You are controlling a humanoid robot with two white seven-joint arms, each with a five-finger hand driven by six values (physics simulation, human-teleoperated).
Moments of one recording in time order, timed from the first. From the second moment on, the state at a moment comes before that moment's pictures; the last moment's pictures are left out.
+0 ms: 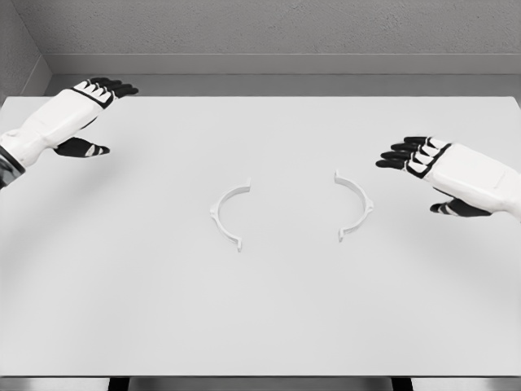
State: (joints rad) left arm -0.51 0.68 -0.35 -1.22 -0.56 -0.61 -0.09; right arm -0.11 -0.89 0.12 -1.76 0.41 -0.61 0.35
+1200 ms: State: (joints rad) left arm -0.51 0.55 -0.46 -1.34 -0.67 -0.61 -0.19; right arm -0.44 -0.56 0.18 -1.28 0.61 -0.61 0.53
